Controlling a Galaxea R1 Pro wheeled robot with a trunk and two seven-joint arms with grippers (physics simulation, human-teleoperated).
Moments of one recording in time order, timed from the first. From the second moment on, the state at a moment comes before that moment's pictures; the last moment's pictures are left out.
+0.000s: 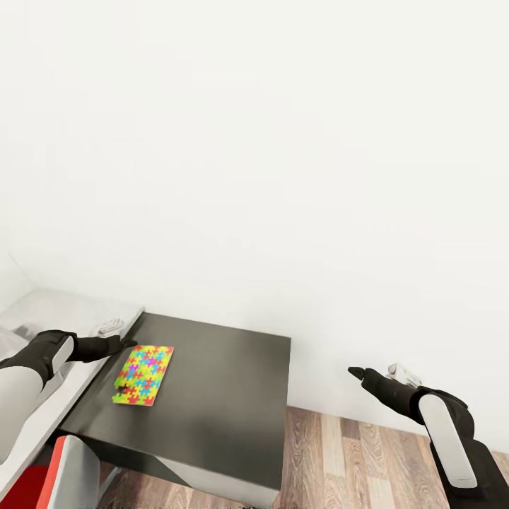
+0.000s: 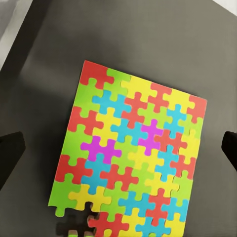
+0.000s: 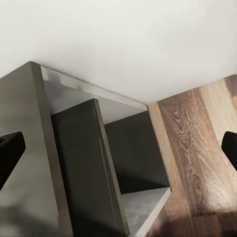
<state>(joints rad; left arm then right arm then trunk) -1.02 0.39 0.22 -0.27 -0.06 0.60 -0.52 -0.31 -0.10 -0.21 -1.47 -0.80 0.88 -0.29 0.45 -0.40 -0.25</state>
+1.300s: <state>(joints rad) -1.02 0.40 0.23 -0.27 -0.06 0.60 -0.56 -0.31 -0.10 -0.21 -1.47 -0.80 0.88 -0.29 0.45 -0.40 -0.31</state>
